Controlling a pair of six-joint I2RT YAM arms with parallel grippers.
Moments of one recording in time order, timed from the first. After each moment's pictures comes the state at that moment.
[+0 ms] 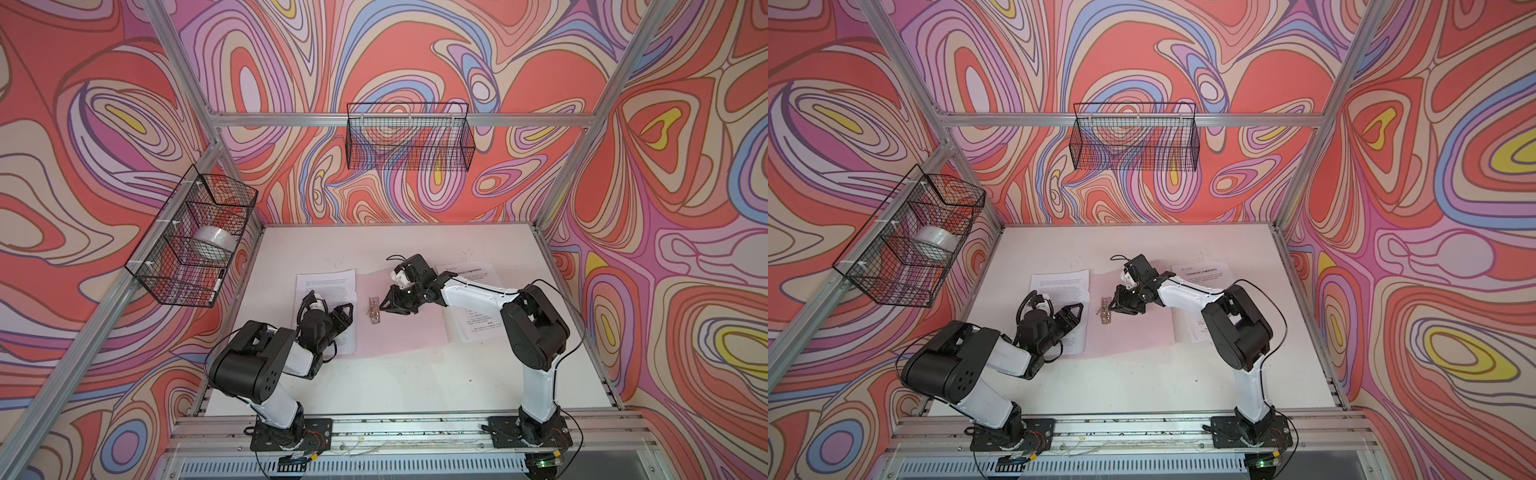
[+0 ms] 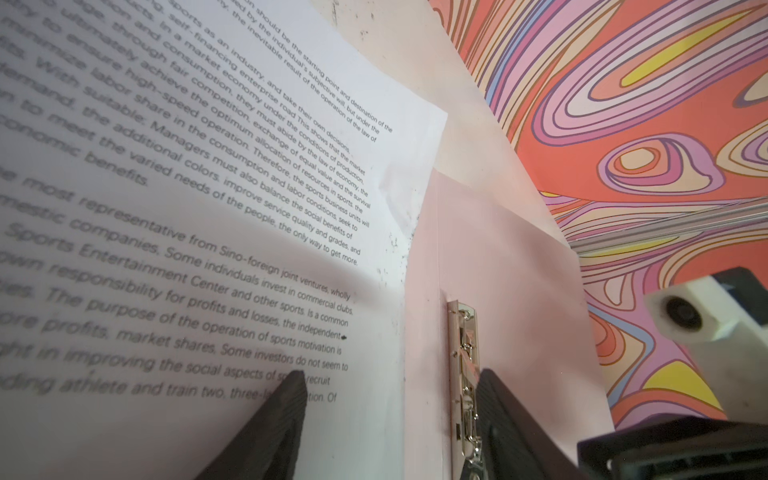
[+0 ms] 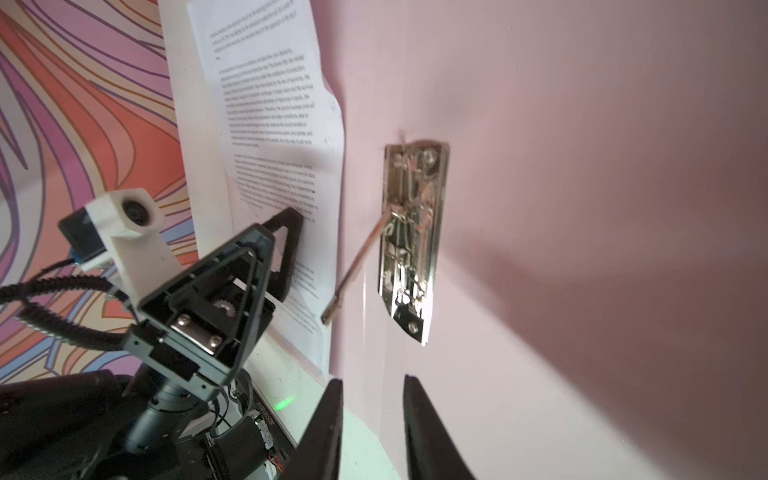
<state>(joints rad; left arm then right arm) -0.24 1.61 0.22 0.94 0.13 -0.91 0.68 1.97 1.34 -0.33 -0.51 0.79</state>
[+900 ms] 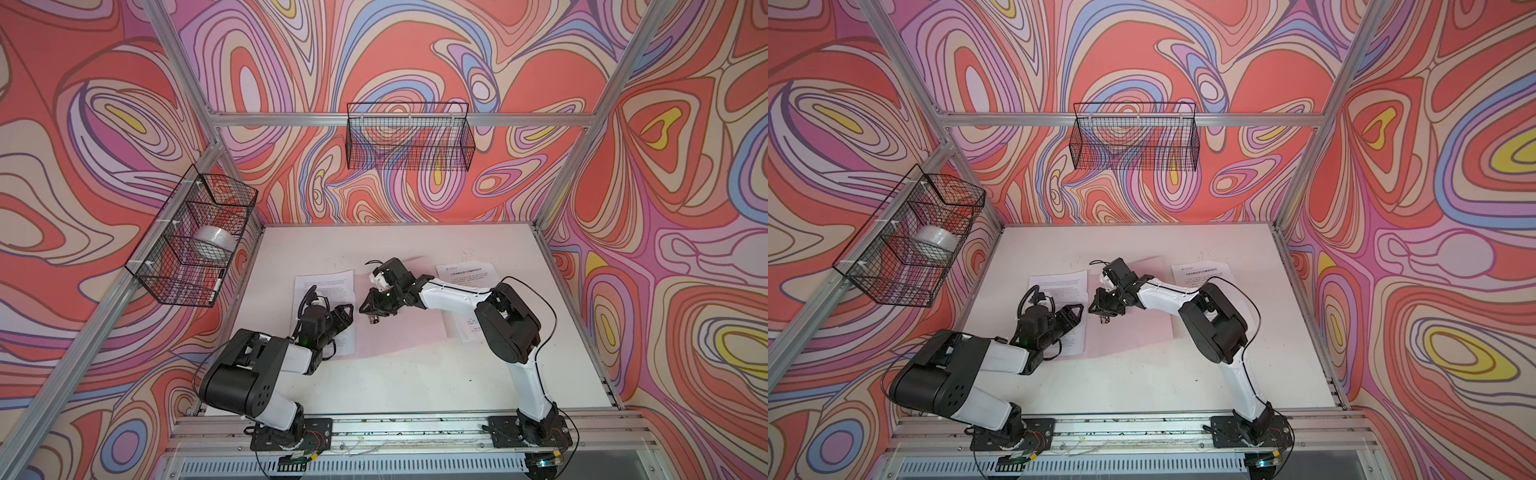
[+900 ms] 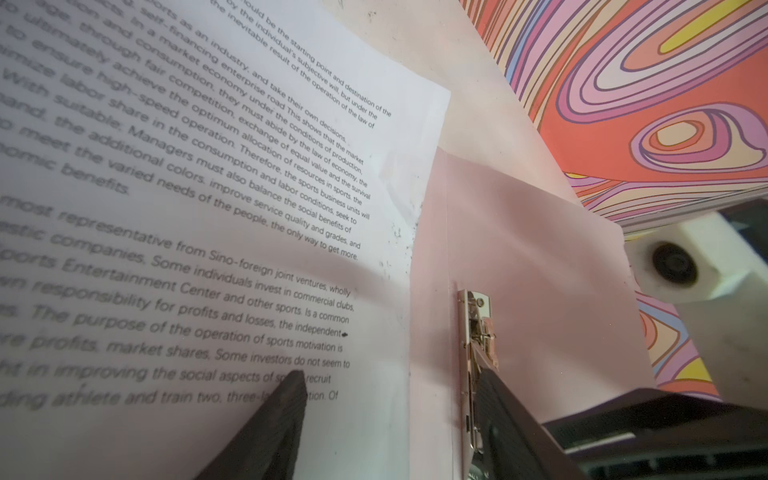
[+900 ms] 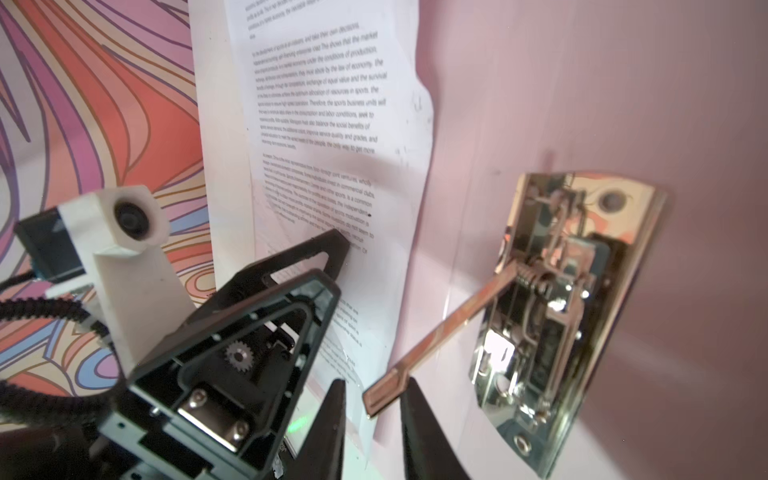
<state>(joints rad) -0.24 1.53 0.26 0.76 0.13 -0.86 0.75 2.14 1.54 -0.25 -0.52 0.82</state>
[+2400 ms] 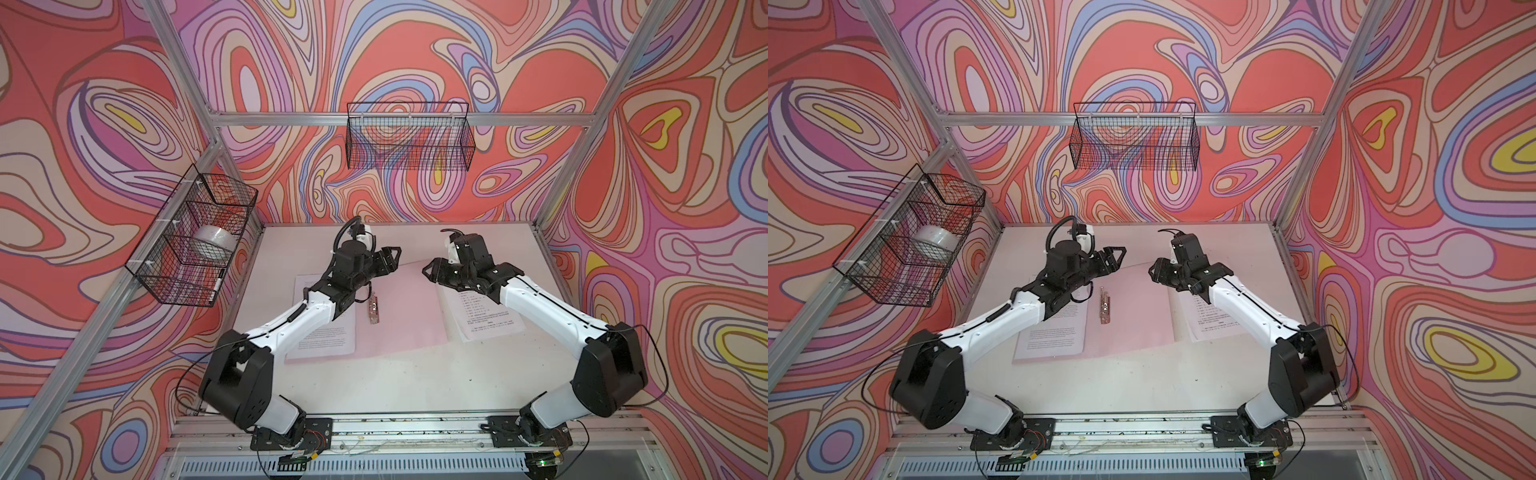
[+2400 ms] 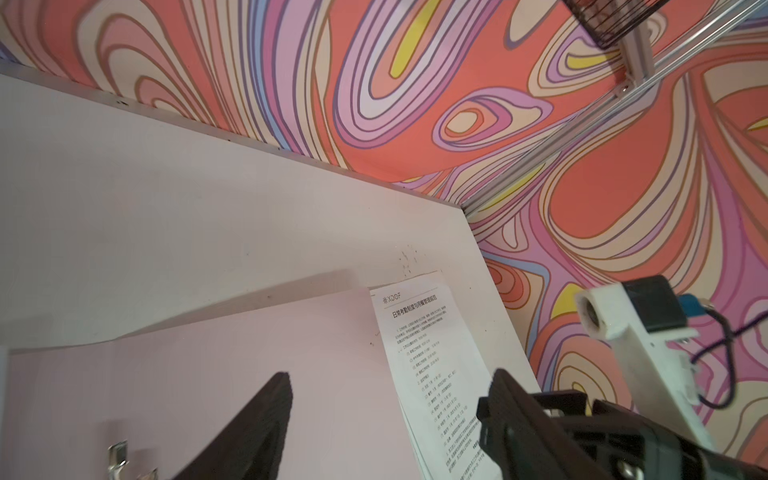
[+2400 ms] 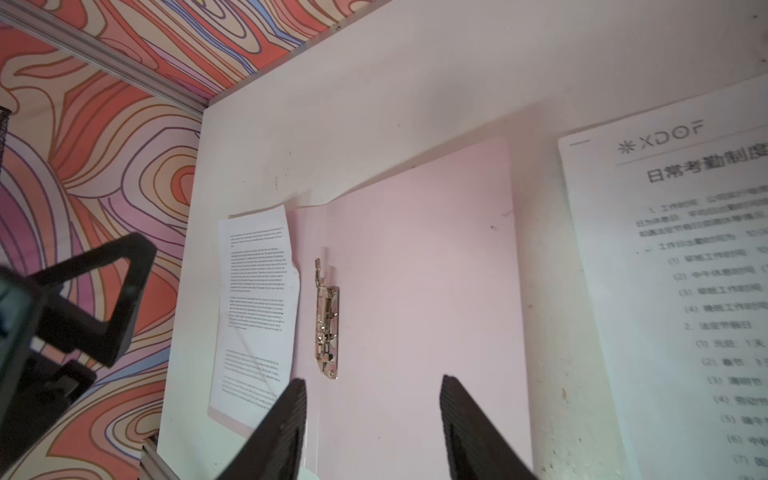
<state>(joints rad) -0.52 1.57 1.09 0.14 0.11 -0.68 0.45 1.52 1.19 -0.41 -0.19 0.66</state>
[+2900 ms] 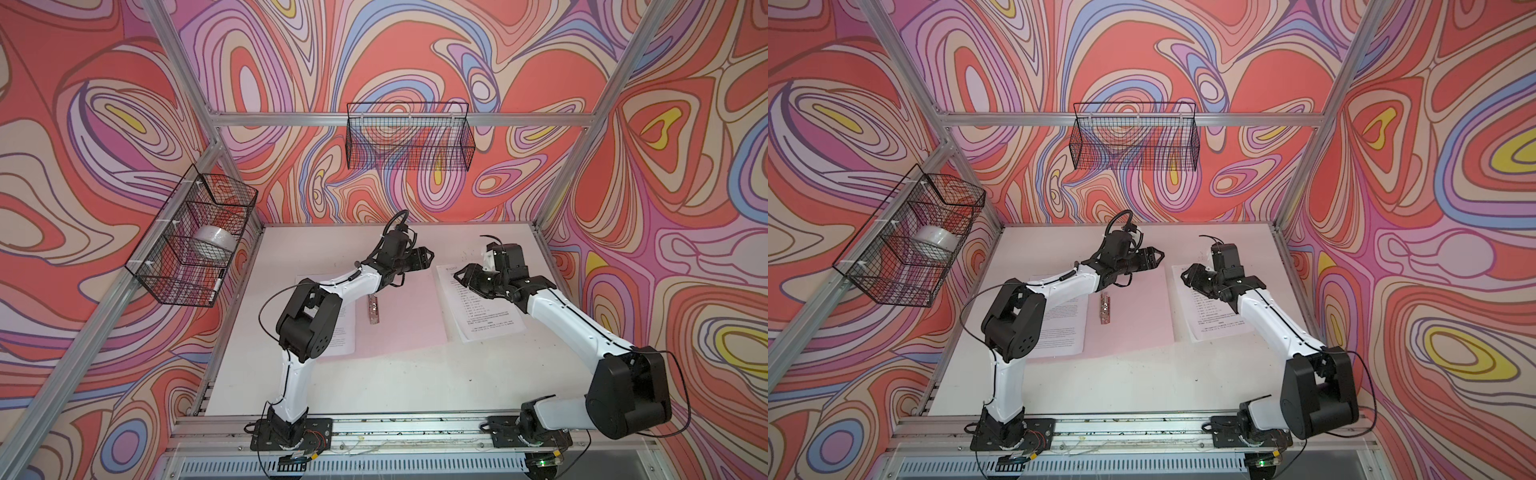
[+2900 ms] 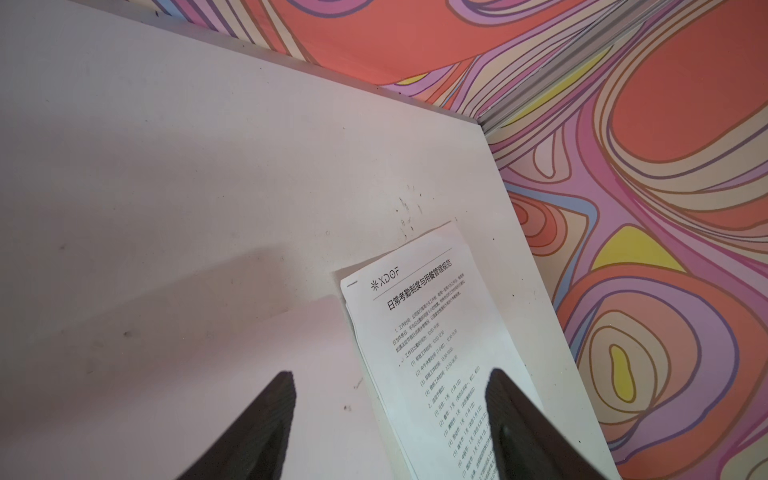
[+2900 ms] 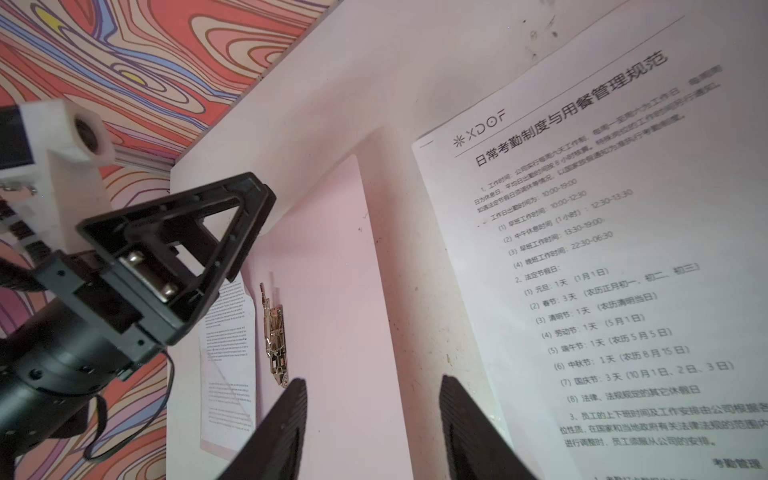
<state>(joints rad) -0.59 2.10 1.53 0.06 0.22 -0.67 0.20 1.39 1.00 -0.38 -0.31 0.67</state>
